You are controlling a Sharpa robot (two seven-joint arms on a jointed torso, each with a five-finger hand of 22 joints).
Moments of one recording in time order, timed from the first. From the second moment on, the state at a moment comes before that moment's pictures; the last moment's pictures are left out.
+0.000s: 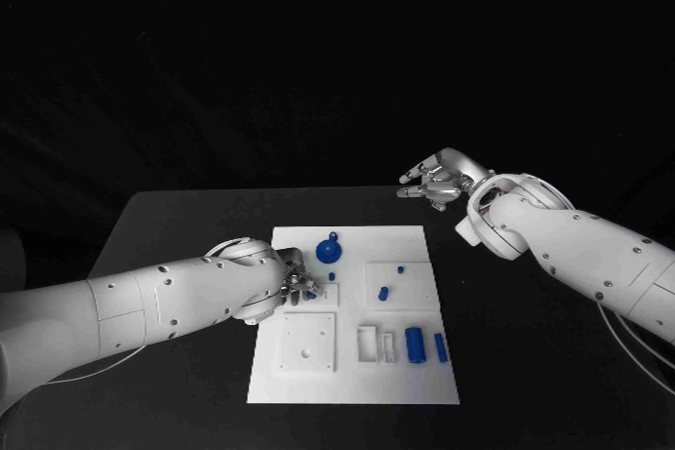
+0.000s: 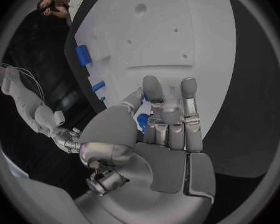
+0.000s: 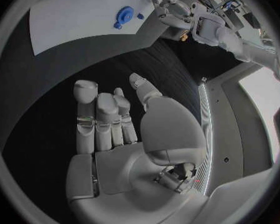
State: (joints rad) left arm 1.25 -0.55 -0.24 1.29 -1.07 -0.09 -0.56; left_hand 1.01 0.11 0.31 -0.10 0.15 1.20 0.07 0.08 0.95 1.49 -0.07 0.66 0.44 1.36 -0.13 1.30 0.66 0.02 1.24 -0.15 0.51 1.31; right arm 1.05 -0.68 0.35 1.22 -1.27 -0.25 -0.05; right_hand 1.20 -0.08 0.21 -0.16 0.33 1.08 0.10 0.06 0.06 1.25 0.00 1.05 1.17 1.45 -0.07 1.02 1.11 0.09 1.46 -0.09 0.60 1.31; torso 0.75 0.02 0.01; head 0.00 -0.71
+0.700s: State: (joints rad) left arm 1.24 -0.55 -0.24 1.28 -1.06 -0.08 -0.56; left_hand 0.99 -0.04 0.25 0.05 0.06 1.44 -0.07 0.07 0.94 1.47 -0.09 0.66 0.43 1.36 -0.14 1.30 0.65 0.02 1.24 -0.15 0.51 1.31; right arm 1.05 -0.68 0.35 1.22 -1.27 -0.25 -0.05; right_hand 1.20 -0.08 0.21 -0.16 0.33 1.08 0.10 0.06 0.06 1.25 0.00 1.05 1.17 1.45 -0.07 1.02 1.10 0.09 1.46 -0.09 0.60 1.31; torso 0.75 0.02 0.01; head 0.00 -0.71
